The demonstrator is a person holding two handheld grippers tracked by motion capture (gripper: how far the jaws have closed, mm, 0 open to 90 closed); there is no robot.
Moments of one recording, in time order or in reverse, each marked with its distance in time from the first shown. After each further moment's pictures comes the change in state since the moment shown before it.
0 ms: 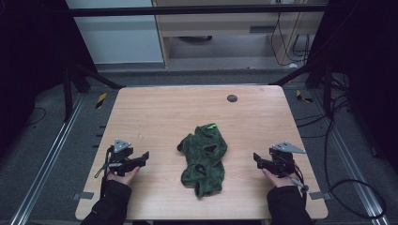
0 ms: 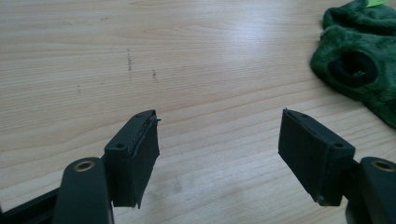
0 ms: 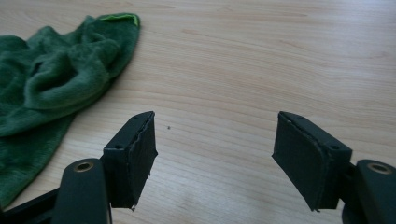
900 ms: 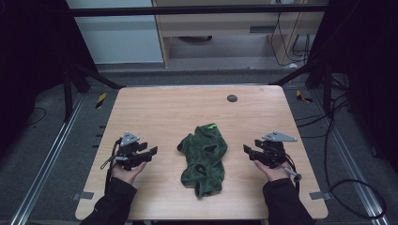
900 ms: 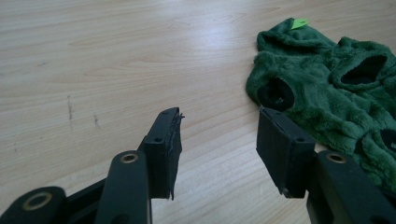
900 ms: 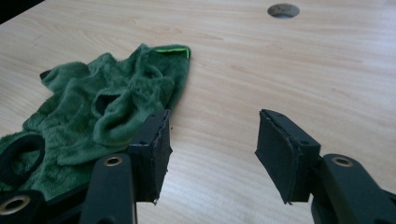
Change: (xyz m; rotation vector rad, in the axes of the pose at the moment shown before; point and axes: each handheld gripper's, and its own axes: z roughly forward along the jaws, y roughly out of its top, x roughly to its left) left arm -0.025 0.032 -0.002 -0.013 -0.138 0.085; right arm 0.024 0.039 0.005 -0.012 0.118 -0.064
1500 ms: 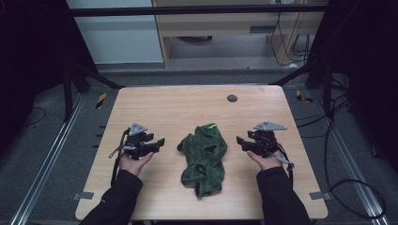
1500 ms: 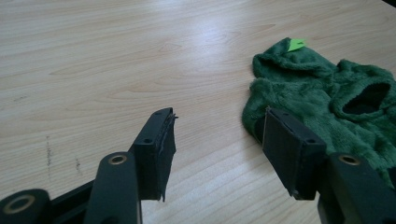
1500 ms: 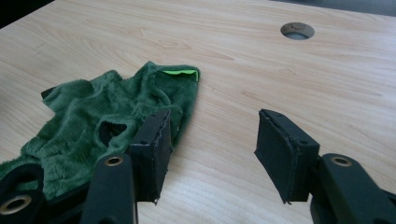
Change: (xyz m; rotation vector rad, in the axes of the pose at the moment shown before) left arm -0.001 0.024 0.026 -0.011 -0.021 0.009; right arm 0.008 0.029 0.022 0.009 0.017 -0.040
